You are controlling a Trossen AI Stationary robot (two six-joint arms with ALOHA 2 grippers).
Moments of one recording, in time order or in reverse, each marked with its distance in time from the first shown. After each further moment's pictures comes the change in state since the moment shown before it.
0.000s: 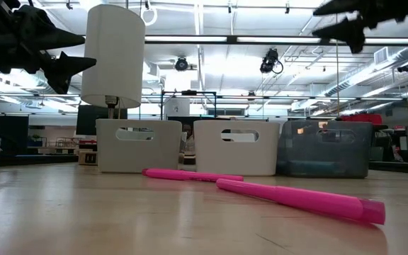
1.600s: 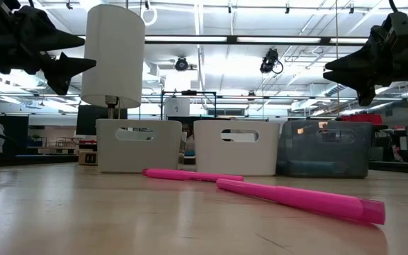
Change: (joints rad) left arm 0.000 0.000 0.000 -0.009 -0.001 0.000; right arm -0.001 -0.389 -0.502 0.230 -0.053 0.019
